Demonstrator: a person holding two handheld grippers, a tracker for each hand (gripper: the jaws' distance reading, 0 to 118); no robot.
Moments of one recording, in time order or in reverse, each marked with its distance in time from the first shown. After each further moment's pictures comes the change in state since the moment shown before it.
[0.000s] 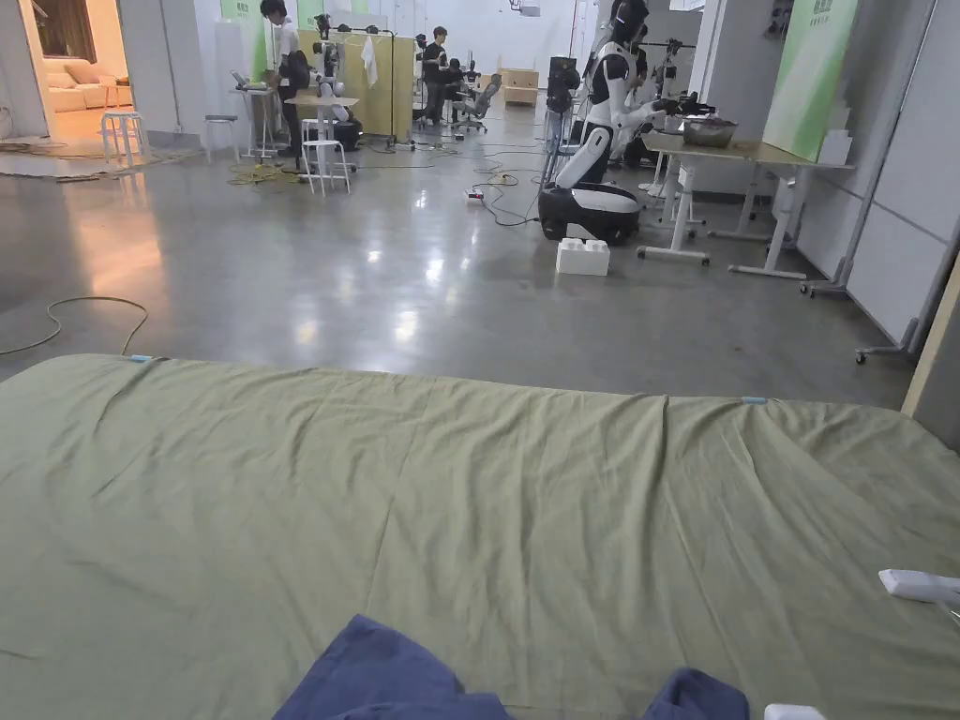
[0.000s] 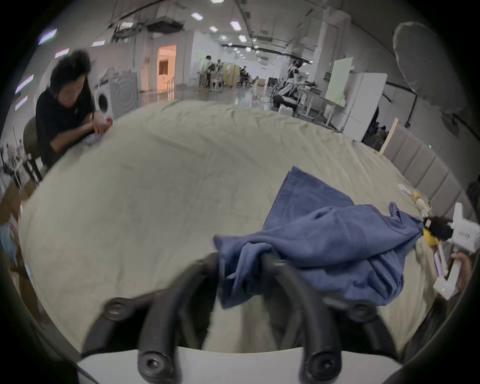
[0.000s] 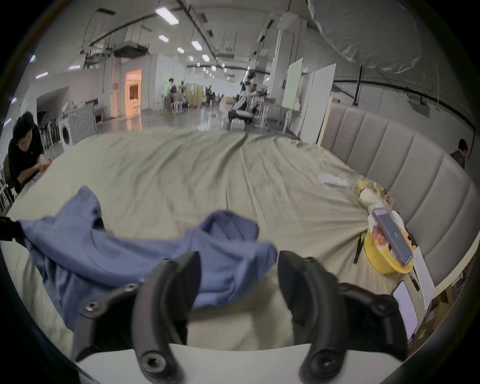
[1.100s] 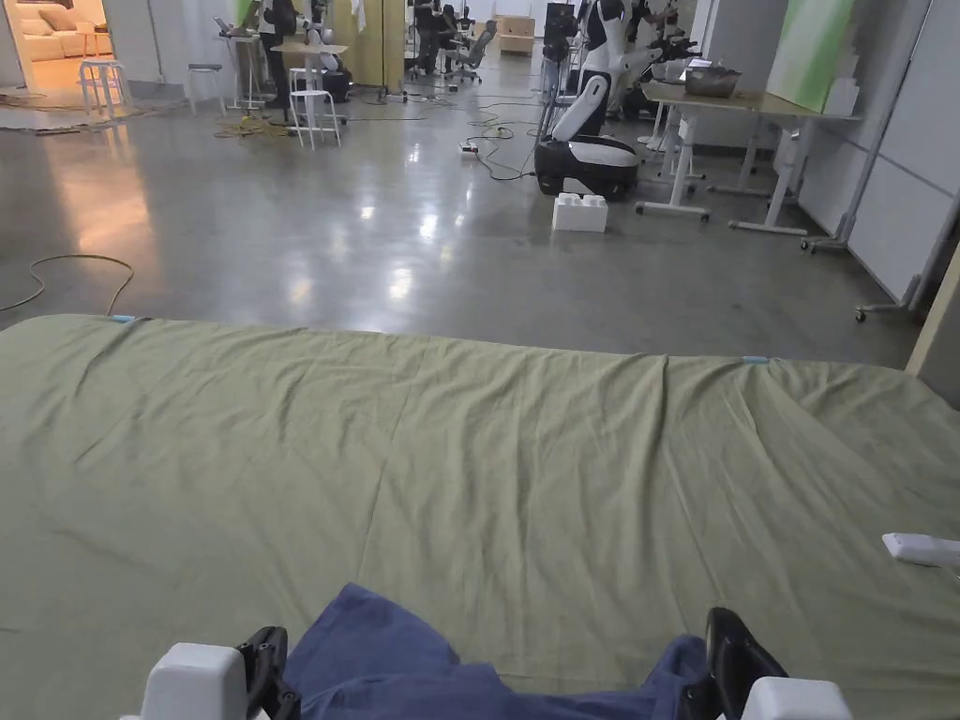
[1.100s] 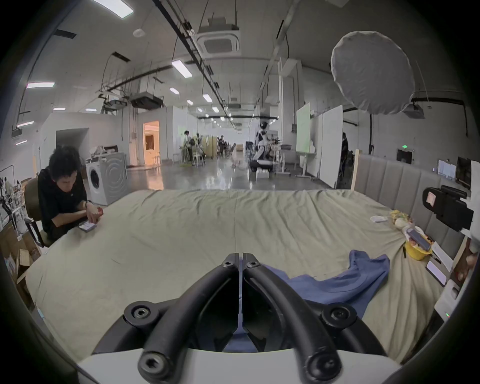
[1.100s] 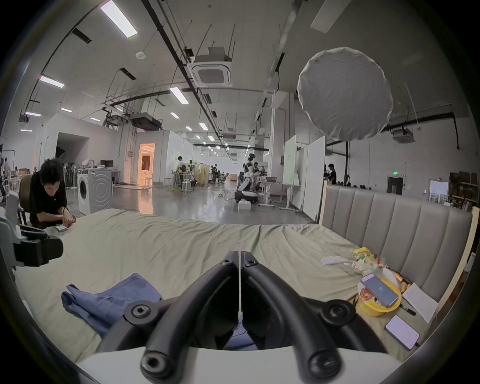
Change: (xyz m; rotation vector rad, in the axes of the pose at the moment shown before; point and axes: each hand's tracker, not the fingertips) left arm 0.119 0.019 0.072 0.391 -0.051 -0.102; right arm -0.066 0.050 0.124 0.463 0.025 -0.005
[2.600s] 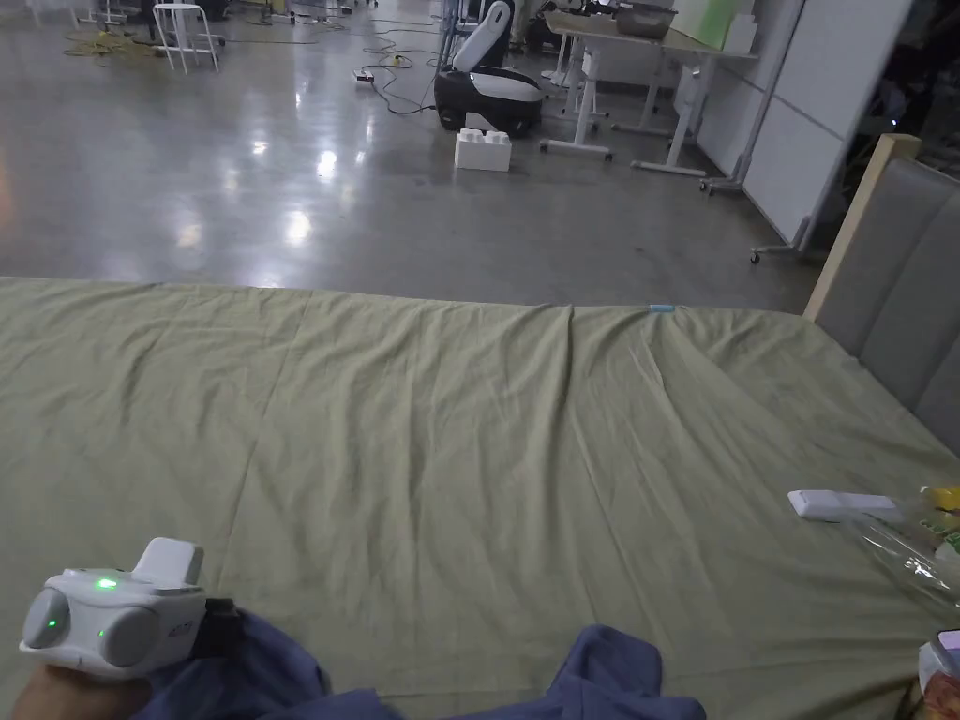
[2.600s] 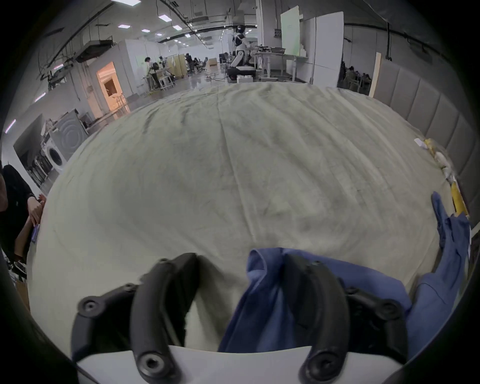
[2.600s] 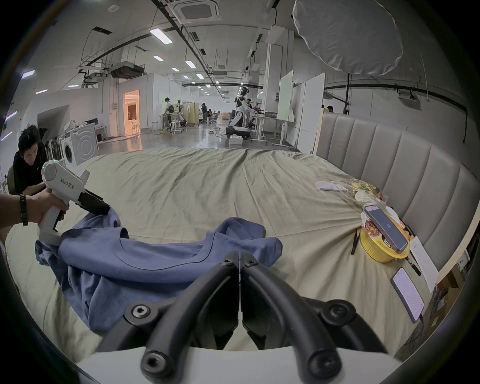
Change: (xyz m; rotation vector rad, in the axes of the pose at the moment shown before) left arm -0.006 -0.032 -0.308 -0.541 -0.097 -0.181; right arm 0.052 -0.102 -0.048 -0.435 -0.033 -0.039
